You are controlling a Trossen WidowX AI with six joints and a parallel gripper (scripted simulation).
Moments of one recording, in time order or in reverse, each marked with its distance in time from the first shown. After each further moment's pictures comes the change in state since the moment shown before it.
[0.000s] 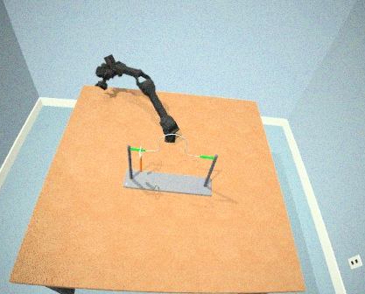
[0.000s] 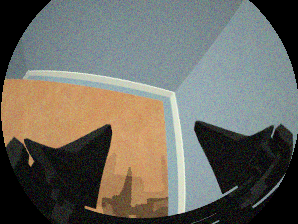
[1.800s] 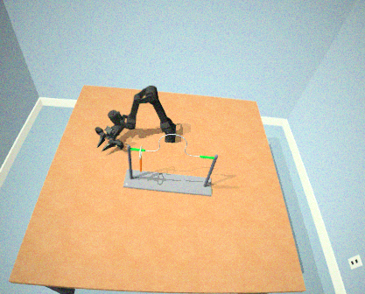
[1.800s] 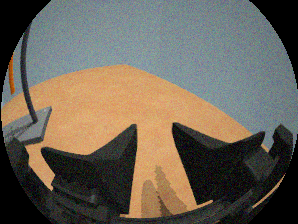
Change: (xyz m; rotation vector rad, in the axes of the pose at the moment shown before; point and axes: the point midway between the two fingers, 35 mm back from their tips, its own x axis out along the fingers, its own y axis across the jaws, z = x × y) arm -0.146 0.513 0.017 -0.221 -0.627 0.990
